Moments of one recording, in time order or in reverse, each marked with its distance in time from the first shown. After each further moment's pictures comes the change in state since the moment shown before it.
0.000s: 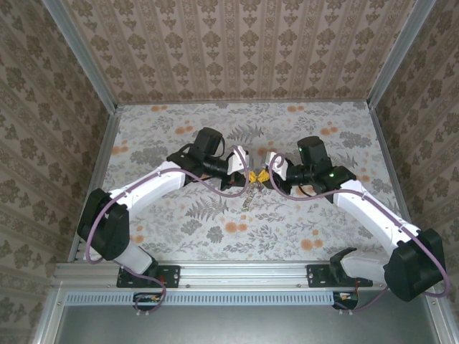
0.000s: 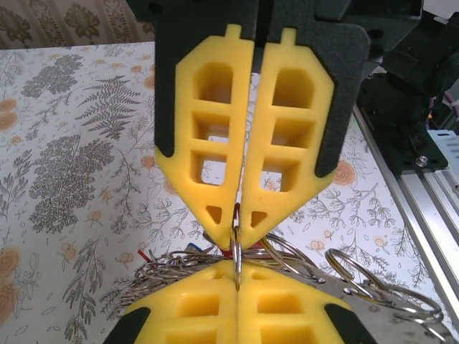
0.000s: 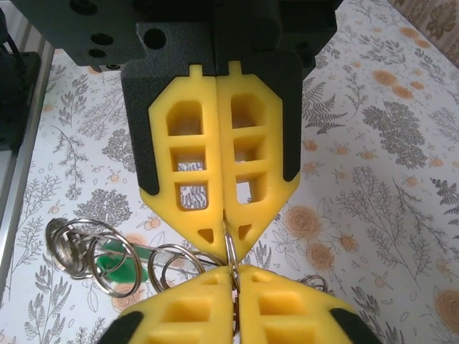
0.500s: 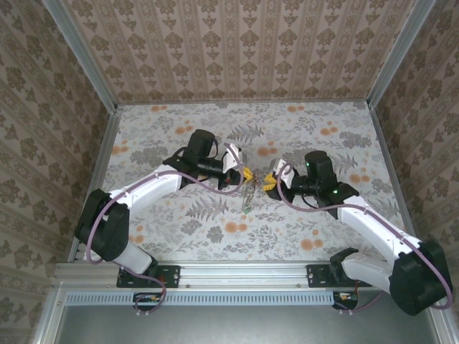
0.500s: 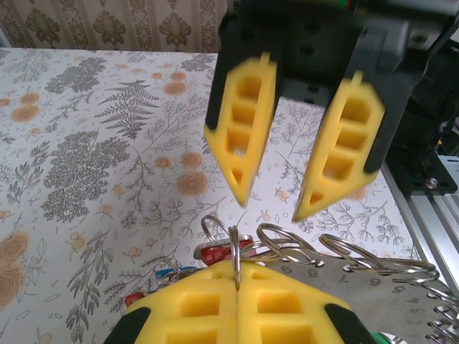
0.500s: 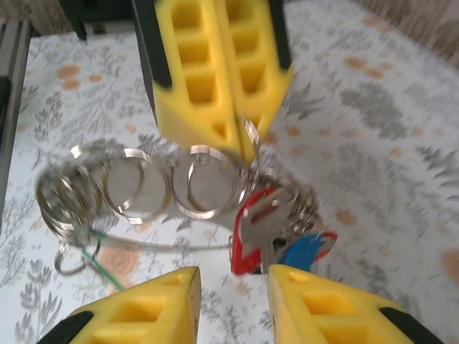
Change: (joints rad) left arm 0.054 -0.018 -0.098 0.162 0.032 -0.114; right arm -0.034 -0.128 -0.229 0.239 0.030 0.169
